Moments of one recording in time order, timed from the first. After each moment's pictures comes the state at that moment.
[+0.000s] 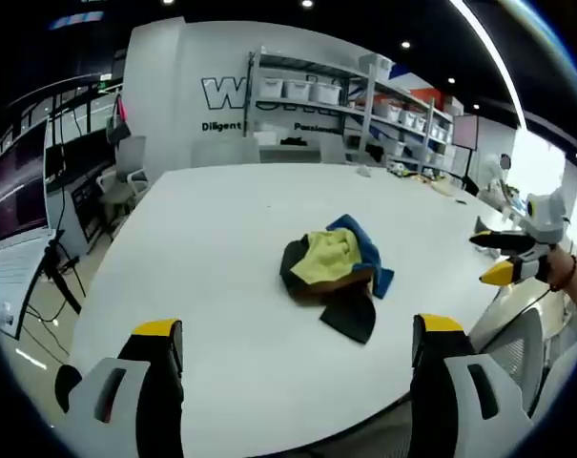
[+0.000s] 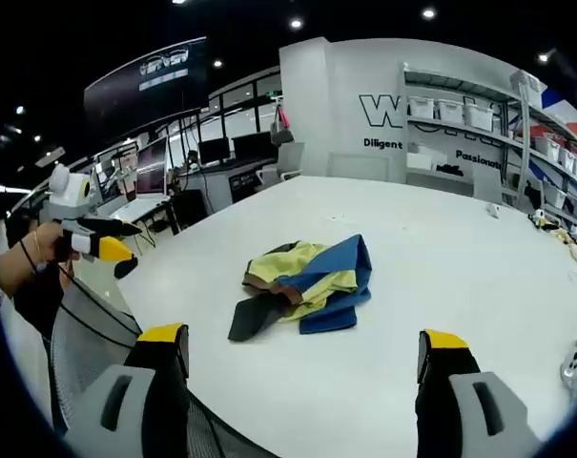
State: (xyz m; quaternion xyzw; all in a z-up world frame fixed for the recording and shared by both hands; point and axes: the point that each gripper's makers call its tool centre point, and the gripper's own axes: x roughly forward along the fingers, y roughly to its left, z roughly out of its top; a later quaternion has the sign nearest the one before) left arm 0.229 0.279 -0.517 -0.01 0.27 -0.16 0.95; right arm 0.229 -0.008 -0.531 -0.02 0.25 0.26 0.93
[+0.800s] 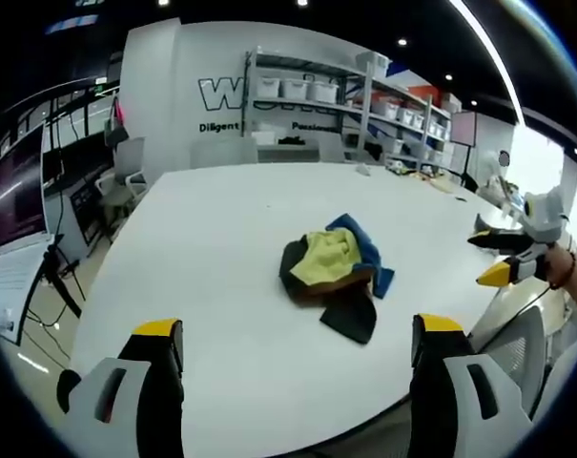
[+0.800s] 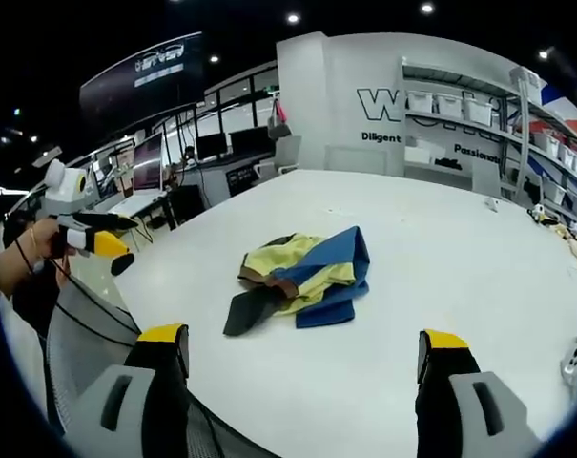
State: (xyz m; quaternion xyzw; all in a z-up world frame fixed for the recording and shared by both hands) left arm 0.232 0.277 -0.517 0.00 0.27 -0.16 0.95; right arm 0.232 -0.011 -0.540 -0.02 0.26 0.25 0.93
